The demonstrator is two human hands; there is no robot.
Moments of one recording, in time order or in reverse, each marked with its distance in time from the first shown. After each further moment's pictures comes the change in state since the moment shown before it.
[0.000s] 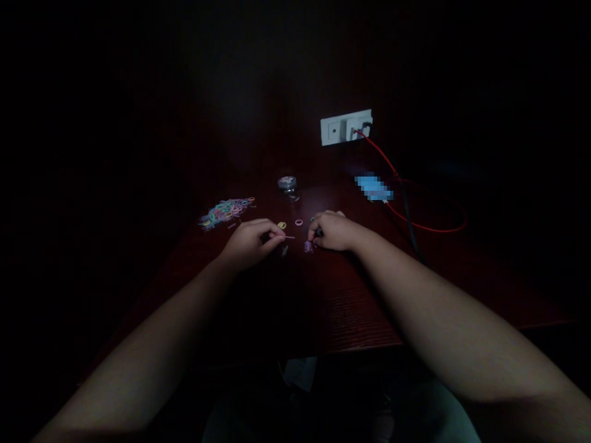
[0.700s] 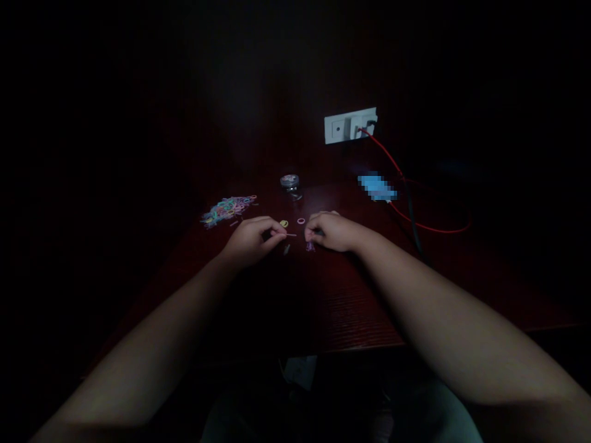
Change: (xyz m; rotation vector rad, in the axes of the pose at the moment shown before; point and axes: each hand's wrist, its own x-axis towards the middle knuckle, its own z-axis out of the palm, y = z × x) left_hand 0.000 0.000 -0.002 0.012 0.001 0.003; right_hand 0.002 -0.001 -0.001 0.140 0.004 -0.228
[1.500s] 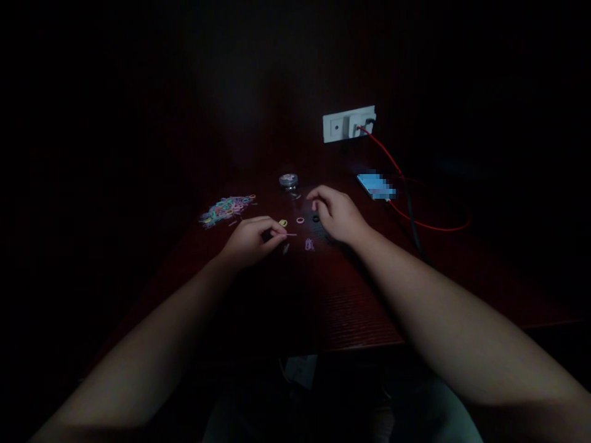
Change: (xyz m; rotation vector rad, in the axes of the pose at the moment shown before) left_hand 0.000 0.003 0.000 -0.014 0.003 0.008; right_hand 0.000 -0.011 -0.006 0.182 0.622 0.093
